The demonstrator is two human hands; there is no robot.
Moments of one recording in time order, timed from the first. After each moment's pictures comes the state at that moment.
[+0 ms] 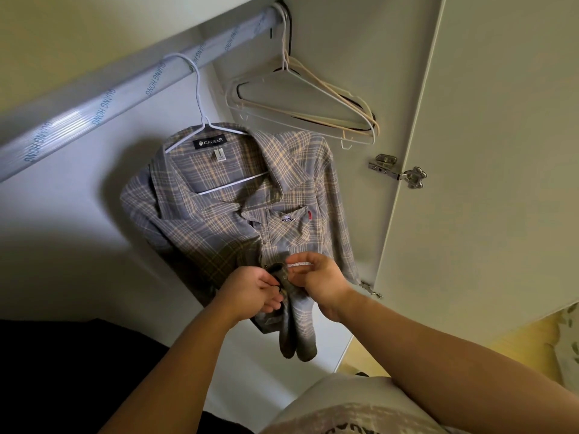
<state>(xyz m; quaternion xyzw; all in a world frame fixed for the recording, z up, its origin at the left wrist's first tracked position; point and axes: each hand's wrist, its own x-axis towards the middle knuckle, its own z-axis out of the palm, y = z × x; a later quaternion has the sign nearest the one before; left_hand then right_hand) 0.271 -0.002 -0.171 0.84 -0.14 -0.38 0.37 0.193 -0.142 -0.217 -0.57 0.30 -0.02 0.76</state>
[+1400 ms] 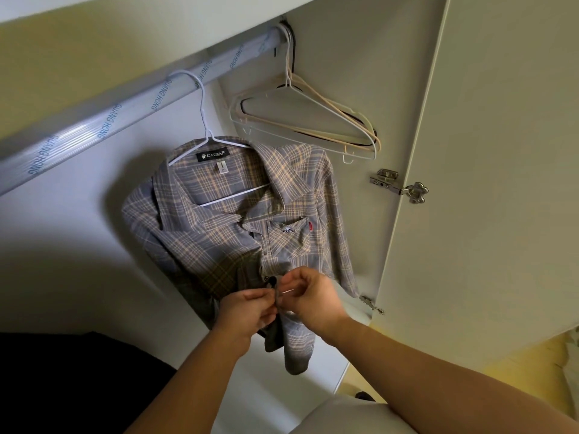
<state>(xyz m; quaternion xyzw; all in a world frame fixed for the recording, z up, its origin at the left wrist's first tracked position) 0.254 -0.007 -0.182 0.73 0.09 -0.33 0.60 0.189 -0.130 -0.214 -0.69 0.24 -0.07 0.68</state>
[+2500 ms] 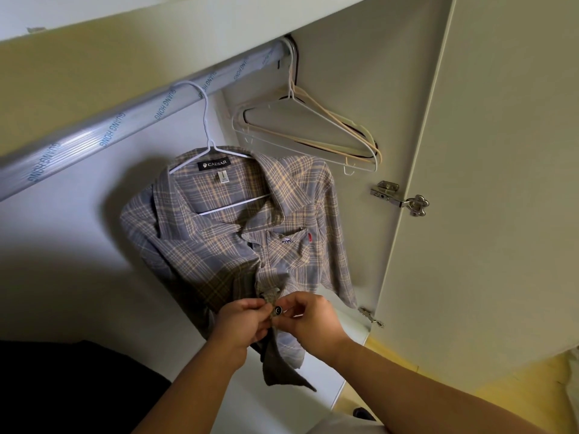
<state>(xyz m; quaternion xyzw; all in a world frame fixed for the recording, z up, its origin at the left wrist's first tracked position) 0.262 -0.007 -0.190 0.75 0.08 -0.33 0.57 0.186 -0.128 -0.228 -0.78 0.20 -0.06 0.58</state>
